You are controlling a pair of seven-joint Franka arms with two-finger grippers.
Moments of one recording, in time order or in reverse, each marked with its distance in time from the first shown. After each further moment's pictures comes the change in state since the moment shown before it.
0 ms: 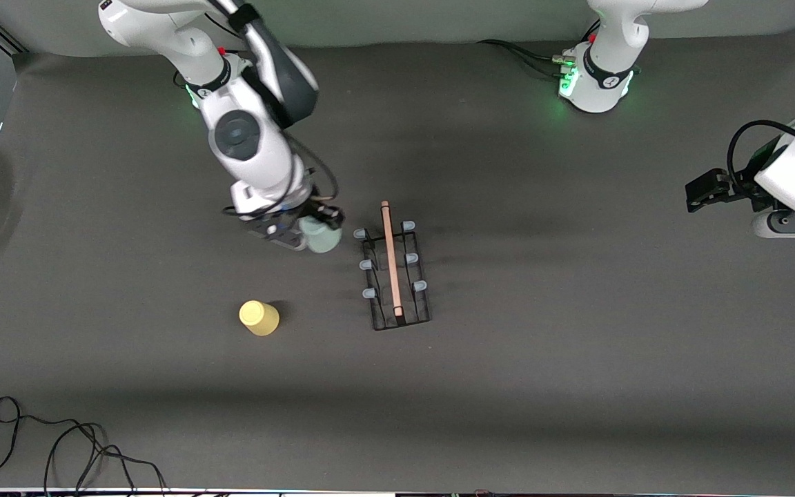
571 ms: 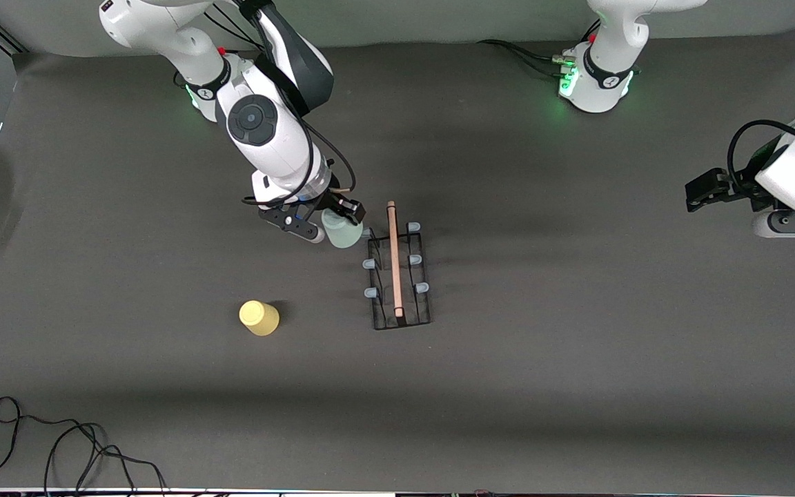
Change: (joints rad) left arm 0.029 0.000 -0.032 0.000 -0.004 -0.001 0.001; right arm 0.017 0.004 -0.003 0.057 0.016 -0.002 0.056
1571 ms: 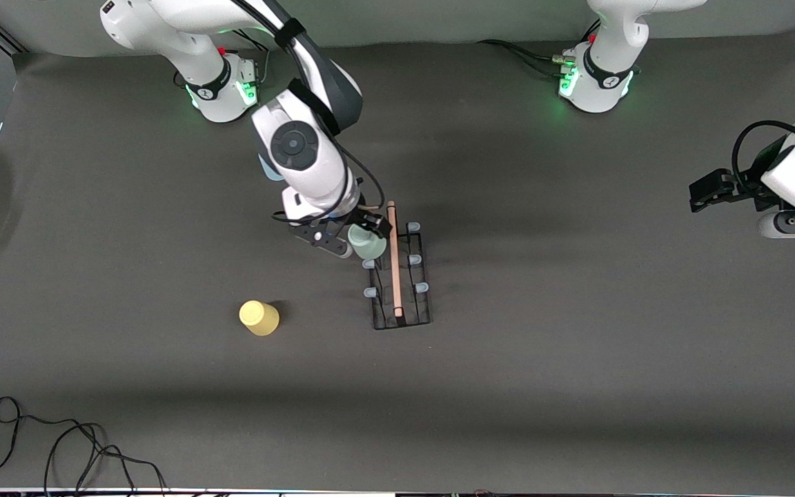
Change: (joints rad) left arm 0.011 0.000 0.000 0.000 0.000 -0.001 0.000; right arm 0.062 0.146 -0.059 0.156 0.000 -0.064 0.001
